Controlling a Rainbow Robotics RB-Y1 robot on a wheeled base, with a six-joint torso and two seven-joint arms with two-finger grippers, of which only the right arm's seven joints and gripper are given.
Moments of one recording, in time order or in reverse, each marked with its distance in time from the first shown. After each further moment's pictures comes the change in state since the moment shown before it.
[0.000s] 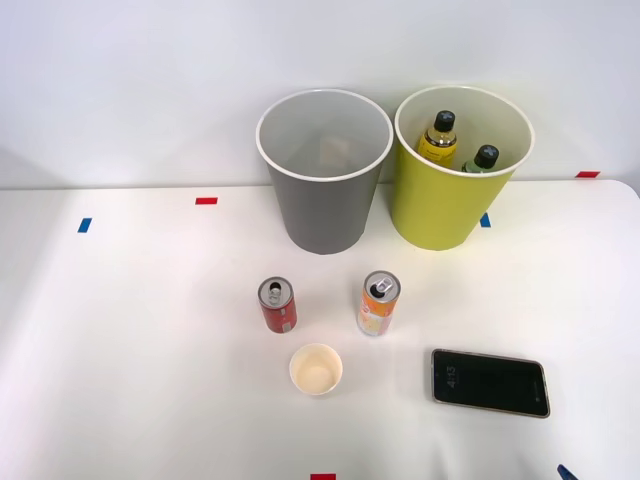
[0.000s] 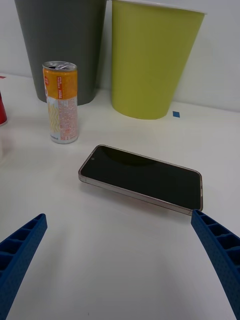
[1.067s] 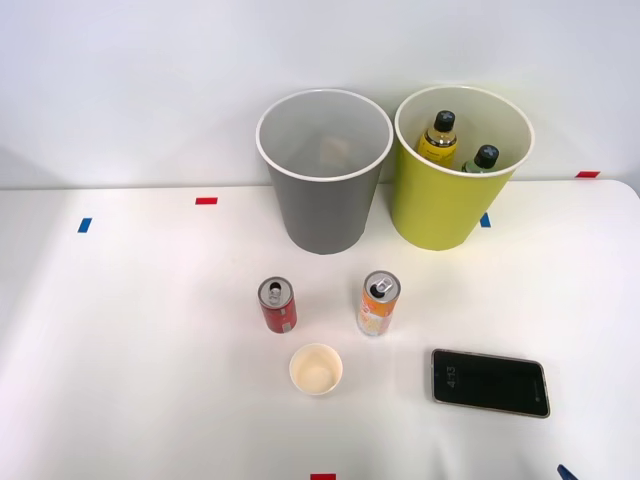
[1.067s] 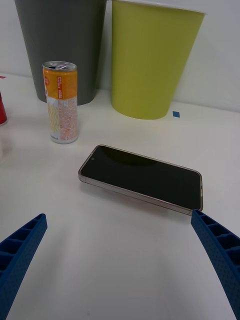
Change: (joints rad) arm 0.000 0.000 0.000 0.000 0.000 0.000 0.000
